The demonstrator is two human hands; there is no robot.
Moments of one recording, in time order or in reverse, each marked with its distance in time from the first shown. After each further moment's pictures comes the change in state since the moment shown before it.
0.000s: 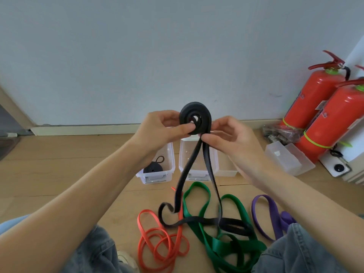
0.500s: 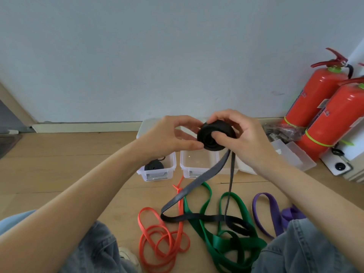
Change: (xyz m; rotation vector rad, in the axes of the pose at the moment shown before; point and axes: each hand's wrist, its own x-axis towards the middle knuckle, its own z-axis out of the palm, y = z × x) left_hand -0.006 0.002 0.000 0.329 -0.246 0.091; right_hand -0.001 -0.016 -0.004 -0.347 -0.056 -0.246
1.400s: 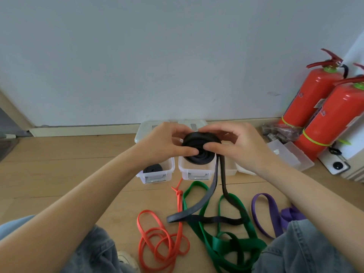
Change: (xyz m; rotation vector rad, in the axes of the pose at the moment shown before) left_hand 0.003 -0.008 0.001 0.068 -0.026 -0.038; right_hand 0.000 0.001 -0.004 -0.104 -0.123 0.035
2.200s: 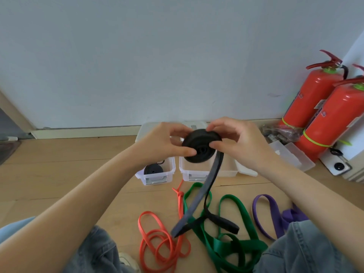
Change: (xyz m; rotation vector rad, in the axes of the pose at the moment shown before) left_hand 0.002 0.000 -0.003 -0.008 0.025 -0.039; right_hand 0.002 0.004 -0.004 0.026 0.038 0.010
